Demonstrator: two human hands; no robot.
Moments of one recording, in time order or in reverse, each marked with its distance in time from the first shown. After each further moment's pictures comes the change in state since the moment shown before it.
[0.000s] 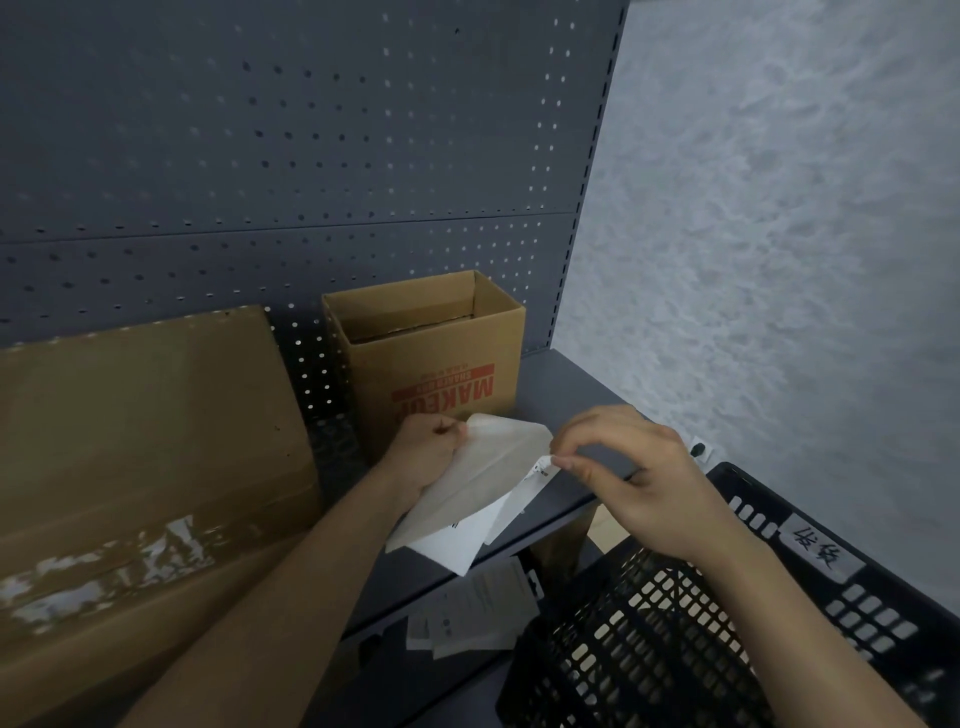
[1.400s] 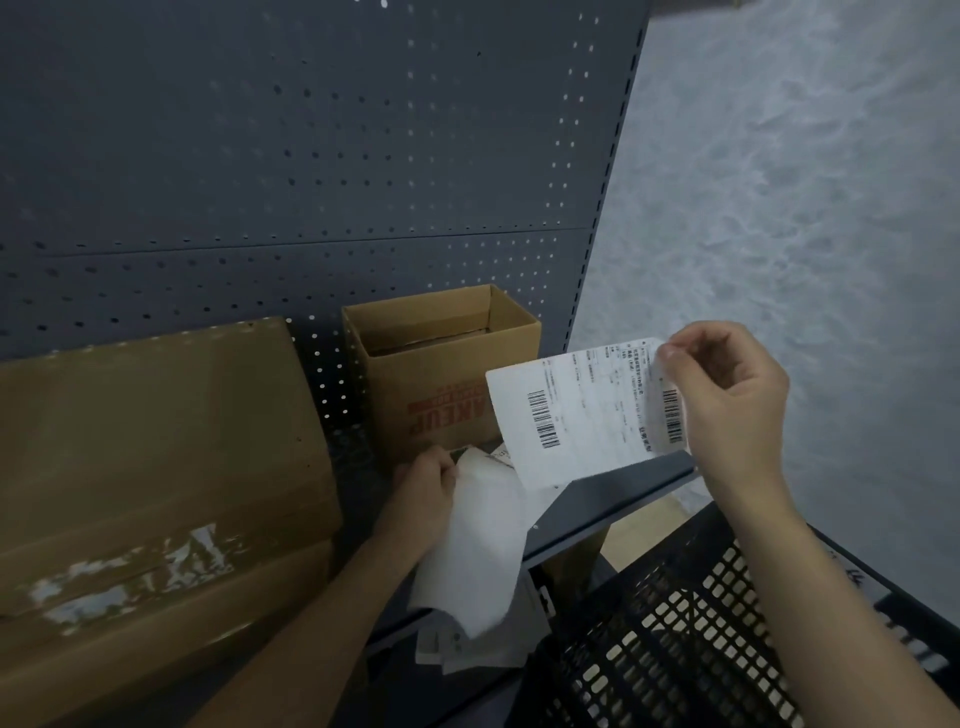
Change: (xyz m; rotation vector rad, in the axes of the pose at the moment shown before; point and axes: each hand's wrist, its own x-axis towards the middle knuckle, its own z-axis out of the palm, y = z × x) left_hand -0.017 -0.038 0.002 0.368 0.186 0.149; right_hand 0.043 0.004 -0.030 0.255 0.668 0.397
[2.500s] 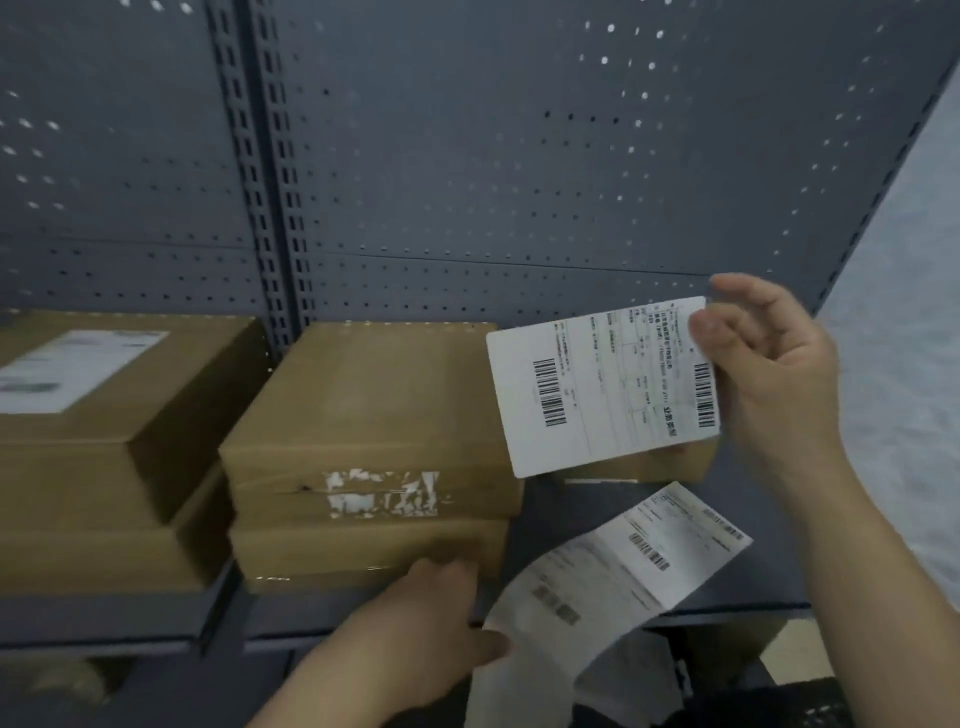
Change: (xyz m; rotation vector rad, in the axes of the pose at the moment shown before) left_hand -0.159 0.003 -0.134 0.293 -0.431 -0.308; right_hand 0.003 -0.065 0.108 0.484 -0.471 0.055
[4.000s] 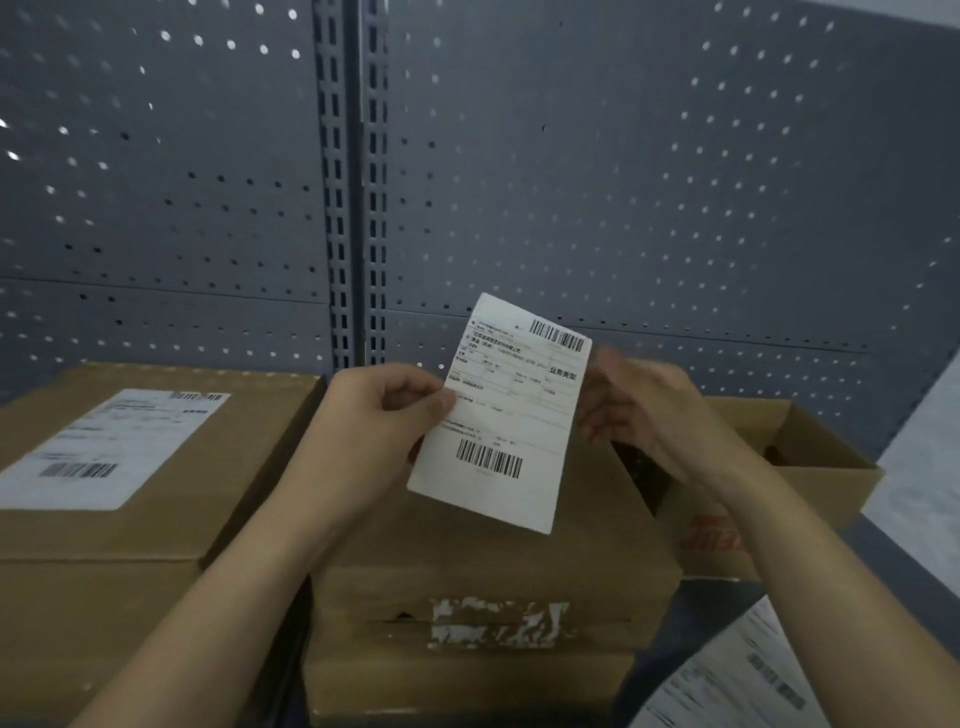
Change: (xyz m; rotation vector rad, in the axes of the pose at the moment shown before) left_hand -0.003 -0.070 -0.177 -0.733 0.805 0.360; right_hand 0.066 0.046 0.143 -0.079 -0.508 0.326
